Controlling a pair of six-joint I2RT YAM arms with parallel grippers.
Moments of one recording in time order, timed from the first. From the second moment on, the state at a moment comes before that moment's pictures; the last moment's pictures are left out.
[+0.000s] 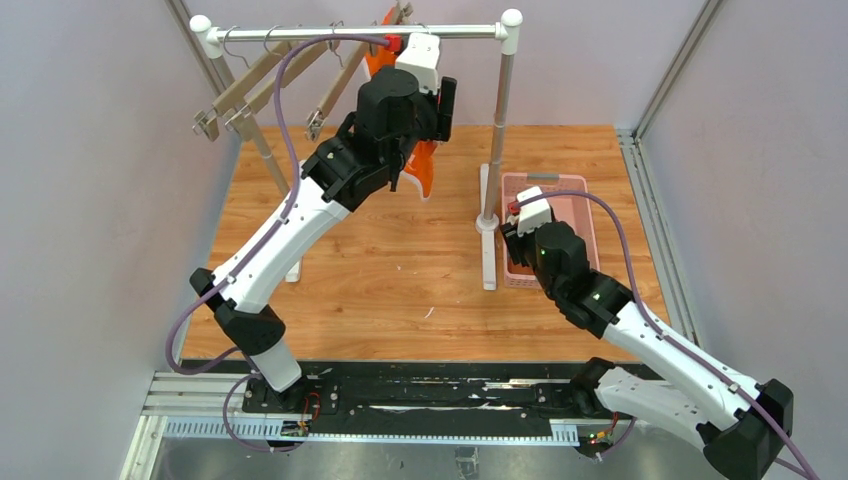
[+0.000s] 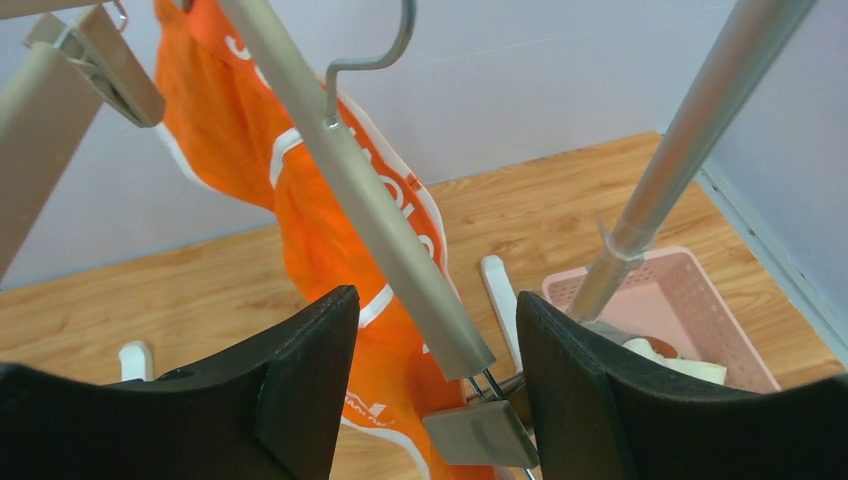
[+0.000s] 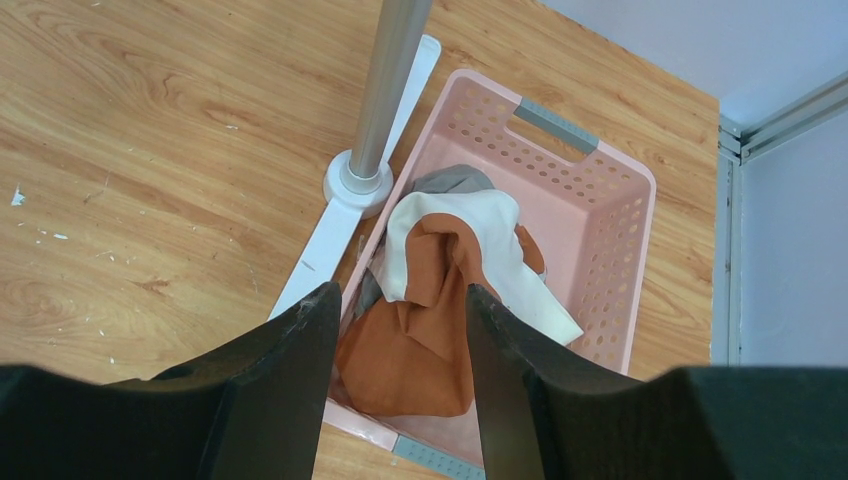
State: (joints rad) left arm -0.81 1.69 2.10 -0.54 -0.53 -0.07; right arm 0.73 0.88 0.74 -0.20 0.48 -0.14
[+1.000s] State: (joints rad) left arm -0.70 1.61 2.00 -0.47 -0.43 -0.08; right arm 0.76 0.82 0.71 -0.20 0.49 -0.14
